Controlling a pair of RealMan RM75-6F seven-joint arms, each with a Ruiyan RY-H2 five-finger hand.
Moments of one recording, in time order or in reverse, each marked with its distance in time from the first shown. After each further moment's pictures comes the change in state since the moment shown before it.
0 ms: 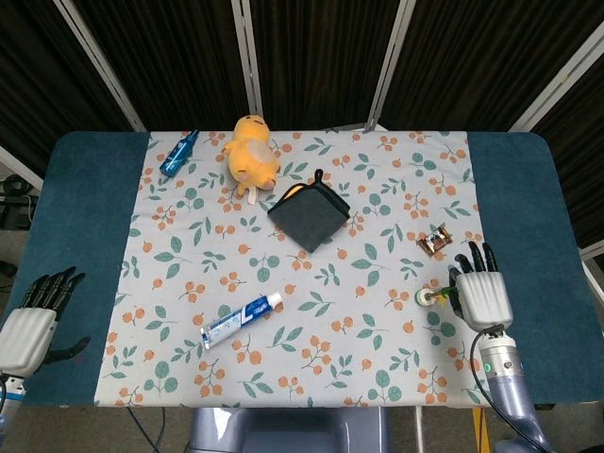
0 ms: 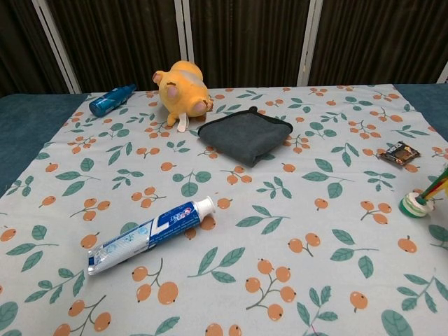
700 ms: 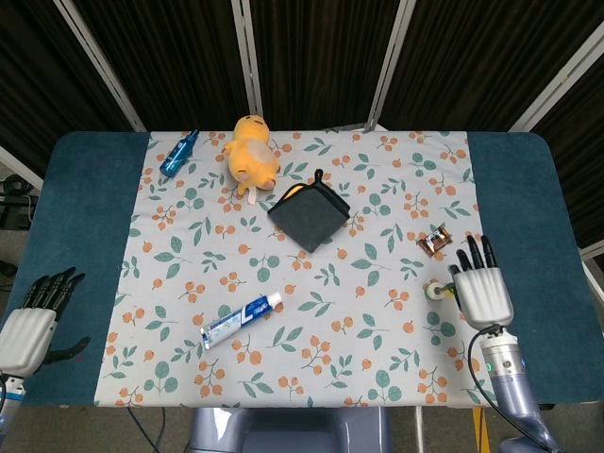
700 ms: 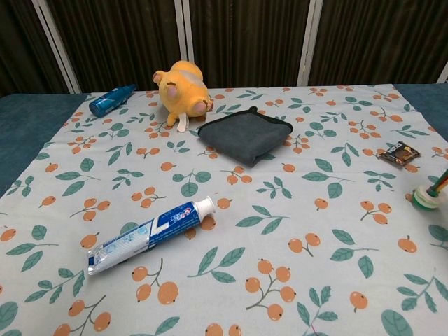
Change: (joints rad) left arm 0.000 0.002 0.000 -0.005 -0.007 -0.005 0.001; right arm 0.020 0.001 -0.033 0.064 -0.084 0.024 -0.074
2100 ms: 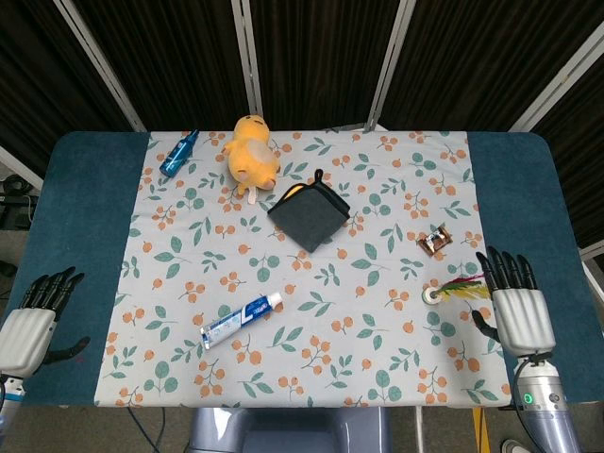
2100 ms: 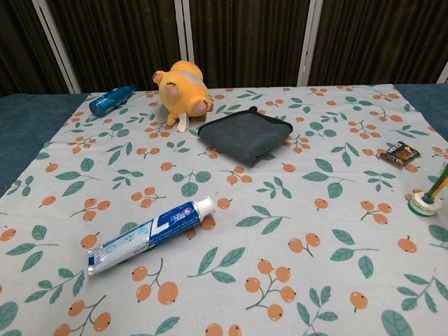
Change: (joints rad) left arm 0.004 -0.002 0.000 0.002 0.012 0.014 -0.002; right arm -0.144 0.209 -0.035 -0.253 -0.052 0.116 0.343
